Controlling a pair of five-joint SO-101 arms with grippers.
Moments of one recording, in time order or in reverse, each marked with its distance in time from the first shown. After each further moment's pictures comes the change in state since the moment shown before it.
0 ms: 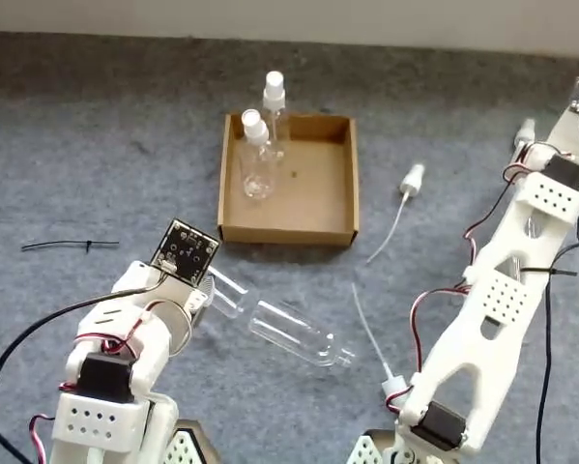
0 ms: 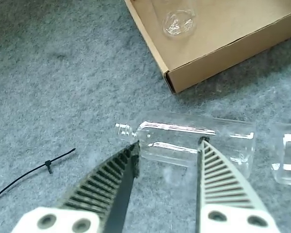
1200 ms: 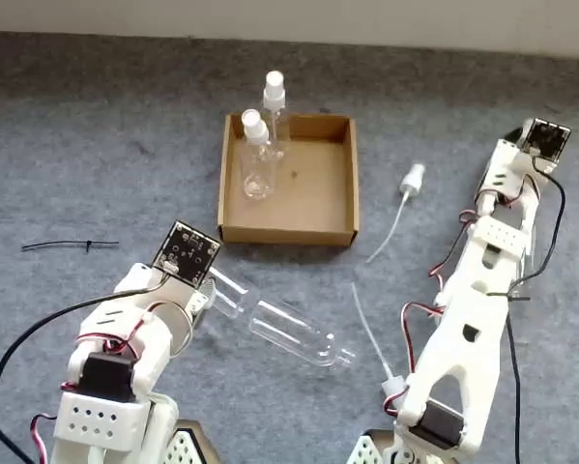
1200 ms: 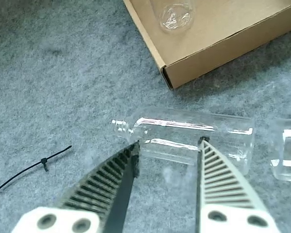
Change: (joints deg) left arm 0.3 -0.1 1.1 -0.2 0.0; right arm -2.3 26.6 0.0 -63.6 0.1
